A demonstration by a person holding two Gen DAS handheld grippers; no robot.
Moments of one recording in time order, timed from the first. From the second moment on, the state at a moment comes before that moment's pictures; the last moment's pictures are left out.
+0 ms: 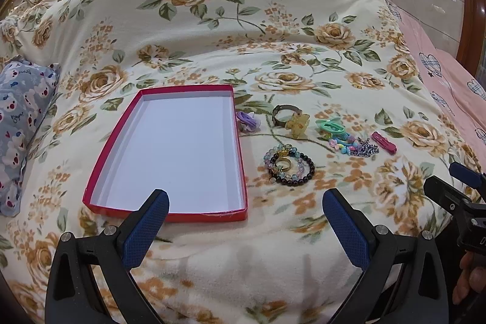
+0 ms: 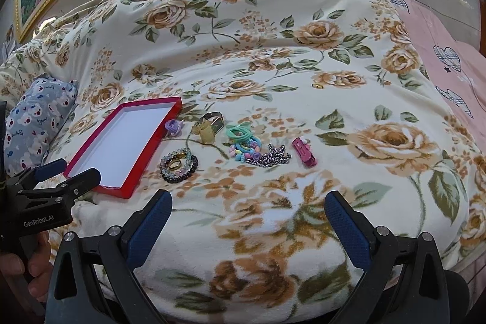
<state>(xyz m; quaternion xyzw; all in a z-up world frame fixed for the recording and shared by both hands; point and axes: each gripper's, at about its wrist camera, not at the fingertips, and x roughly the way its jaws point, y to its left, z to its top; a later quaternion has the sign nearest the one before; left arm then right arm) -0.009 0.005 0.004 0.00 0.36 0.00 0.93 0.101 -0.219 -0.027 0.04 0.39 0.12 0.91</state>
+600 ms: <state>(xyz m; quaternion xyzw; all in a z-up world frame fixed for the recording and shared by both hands) -0.004 0.008 -0.003 0.00 0.36 0.00 0.93 0.100 -0.217 -0.023 0.04 0.39 0.12 0.91</state>
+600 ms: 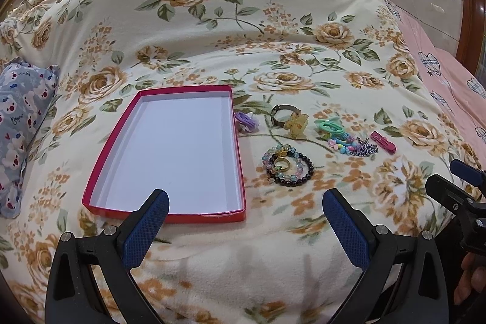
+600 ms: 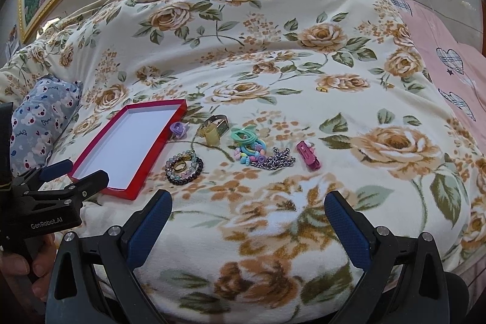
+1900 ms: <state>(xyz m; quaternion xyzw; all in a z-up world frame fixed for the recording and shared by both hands) 0.032 0.006 -0.011 -0.02 0.40 -0.03 0.92 0.117 -0.230 -0.038 0.06 0.40 0.13 0.91</state>
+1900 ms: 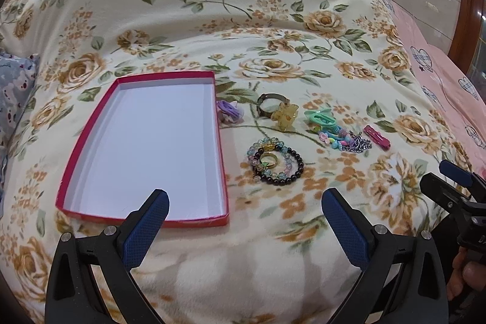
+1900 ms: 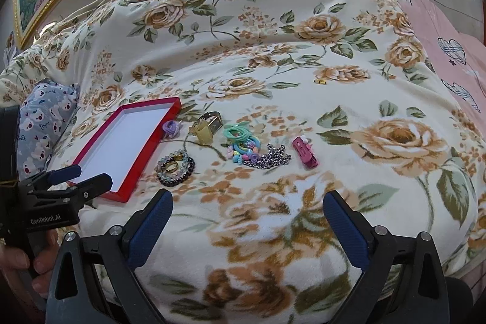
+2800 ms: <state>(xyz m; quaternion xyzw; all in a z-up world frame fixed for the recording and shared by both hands) 0.145 -0.034 -0.053 0.01 0.47 -0.15 0.87 0.206 -0.272 -0.085 0.10 0.48 0.10 0.87</state>
